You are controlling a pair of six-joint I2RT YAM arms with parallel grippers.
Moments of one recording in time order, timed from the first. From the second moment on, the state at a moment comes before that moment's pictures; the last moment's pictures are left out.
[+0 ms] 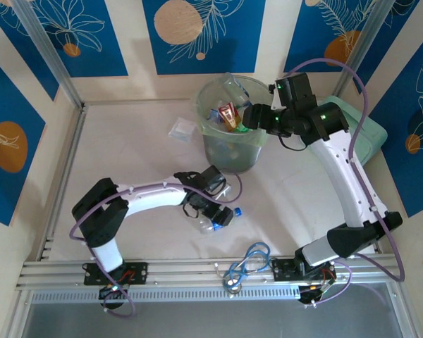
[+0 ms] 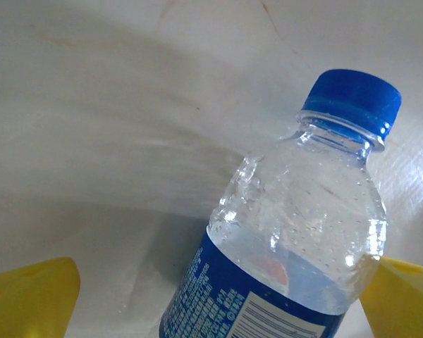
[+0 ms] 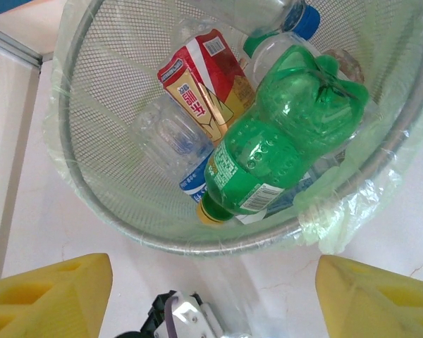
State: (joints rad) left arm -0.97 1.73 1.11 -0.59 0.19 -0.30; right arm 0.41 1.46 1.85 -1.17 -0.08 0.51
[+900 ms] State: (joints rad) left arm -1.04 1.86 1.24 -0.72 0.07 -0.24; right arm 0.33 1.32 1.73 -1.17 -0.08 0.53
